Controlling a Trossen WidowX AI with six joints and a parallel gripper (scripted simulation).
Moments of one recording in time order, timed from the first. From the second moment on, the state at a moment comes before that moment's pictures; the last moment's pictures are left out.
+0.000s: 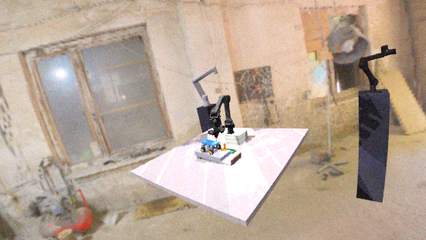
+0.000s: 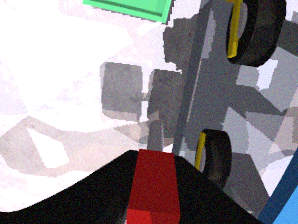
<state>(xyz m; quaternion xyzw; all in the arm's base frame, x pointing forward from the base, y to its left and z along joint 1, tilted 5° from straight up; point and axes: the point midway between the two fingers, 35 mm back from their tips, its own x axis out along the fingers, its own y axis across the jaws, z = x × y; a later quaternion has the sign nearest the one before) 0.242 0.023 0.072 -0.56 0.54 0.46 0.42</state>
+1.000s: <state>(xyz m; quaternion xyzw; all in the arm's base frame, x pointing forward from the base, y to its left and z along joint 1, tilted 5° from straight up) 0.232 0.112 0.062 -0.57 0.53 0.47 0.42</state>
